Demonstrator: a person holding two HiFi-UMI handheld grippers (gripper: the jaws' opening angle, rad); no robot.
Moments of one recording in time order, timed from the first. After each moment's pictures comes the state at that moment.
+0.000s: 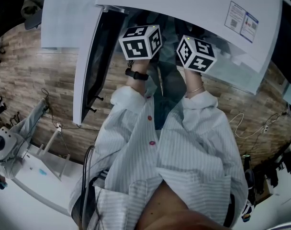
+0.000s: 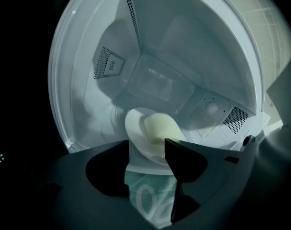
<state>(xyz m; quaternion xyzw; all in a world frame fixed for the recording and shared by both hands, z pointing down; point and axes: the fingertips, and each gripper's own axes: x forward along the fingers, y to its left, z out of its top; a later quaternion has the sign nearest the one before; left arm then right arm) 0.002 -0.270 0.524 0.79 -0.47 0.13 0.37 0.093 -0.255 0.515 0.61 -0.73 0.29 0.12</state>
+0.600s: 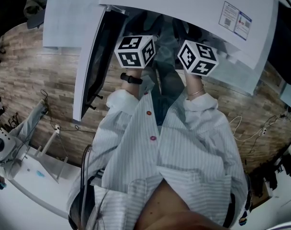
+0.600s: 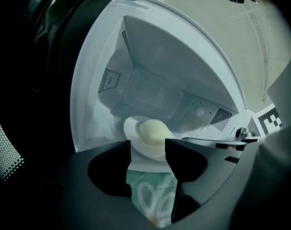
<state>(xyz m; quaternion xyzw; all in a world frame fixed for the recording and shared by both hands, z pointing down) -0.009 -0.256 0.502 0.82 -0.46 0.10 0.32 0.085 -0.247 0.493 0.58 -0.75 0.30 0.08</state>
